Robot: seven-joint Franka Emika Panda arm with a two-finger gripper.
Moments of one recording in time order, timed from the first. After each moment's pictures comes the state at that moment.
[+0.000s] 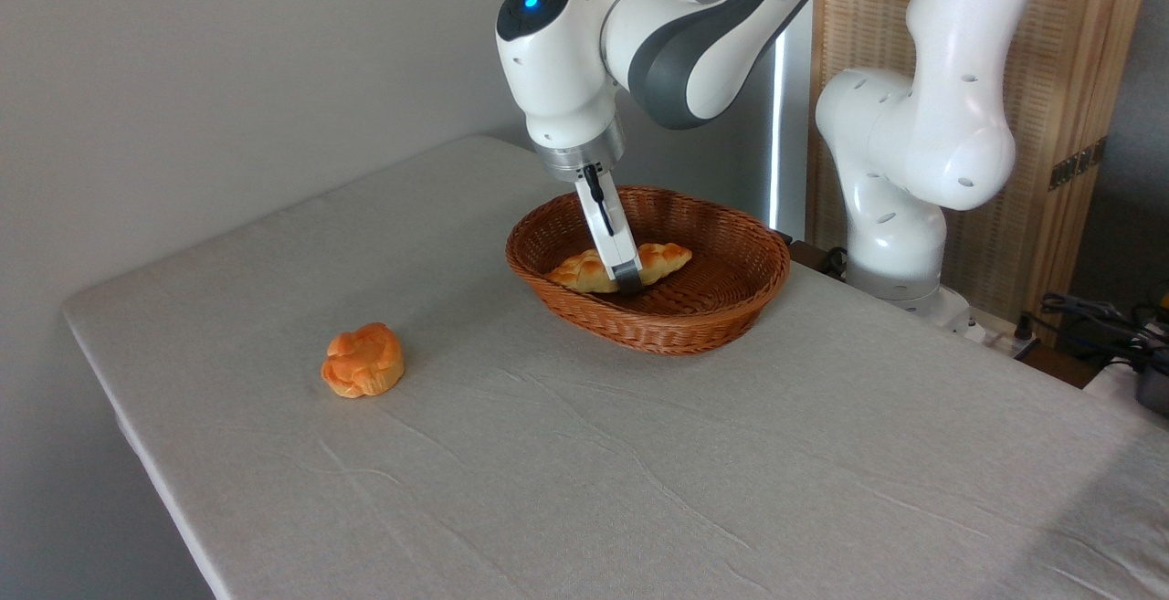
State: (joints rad) arm -0.28 -0.42 -0.05 -2.55 -0.29 1.87 1.10
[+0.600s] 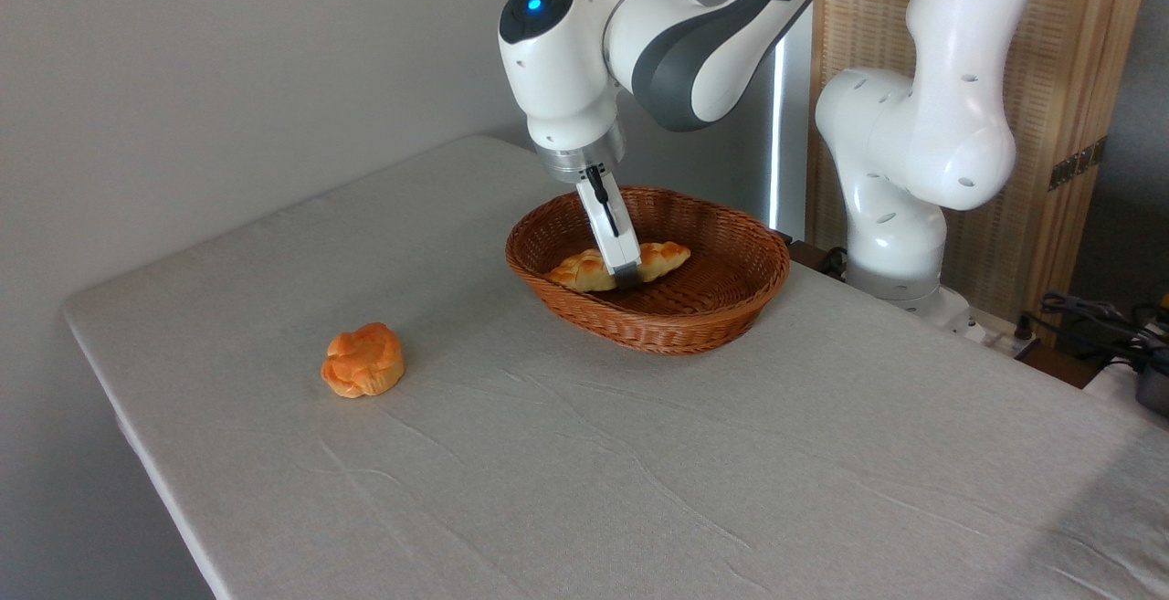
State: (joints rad) arm -0.28 -0.42 -0.04 -2.55 -0.31 1.87 1.07
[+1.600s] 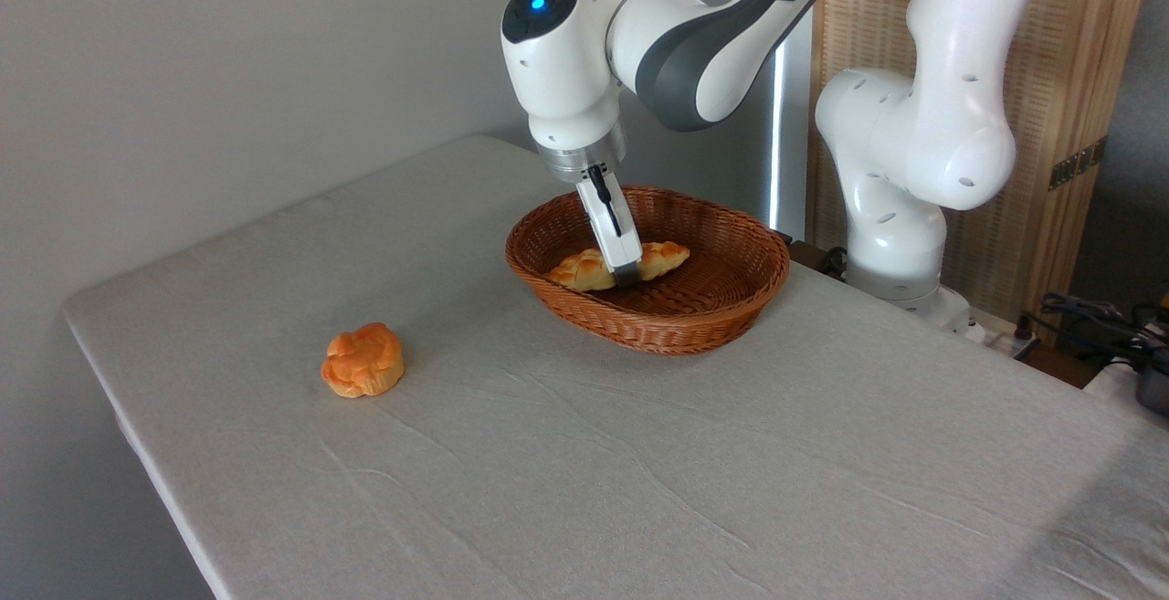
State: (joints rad) arm -0.28 -0.43 -0.03 -2.55 -0.32 1.87 1.07
